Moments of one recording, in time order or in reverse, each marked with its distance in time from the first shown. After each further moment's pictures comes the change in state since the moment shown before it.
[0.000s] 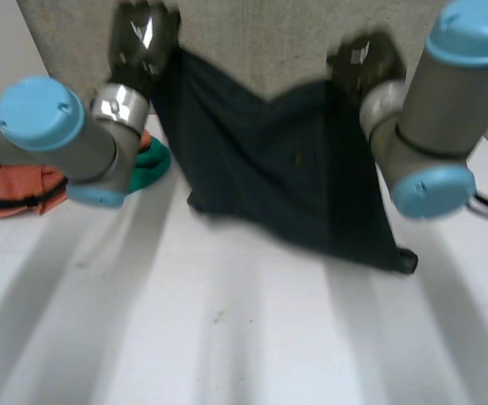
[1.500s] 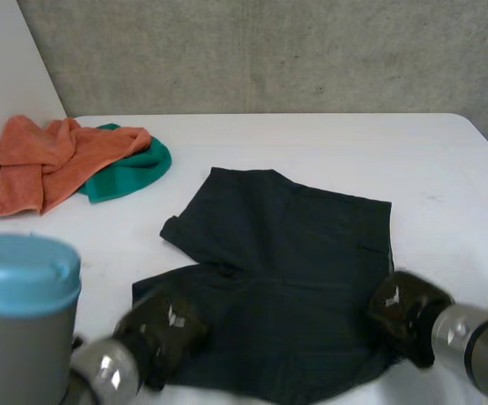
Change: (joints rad) left arm -0.241 0.523 -0.862 -0.818 -0.082 0.360; right arm -0.127 -0.499 1.046 0.337 -0.187 -0.282; left_hand 0.000 0.002 0.002 0.004 0.000; right_hand 0.000 0.000 0.000 0.005 0.000
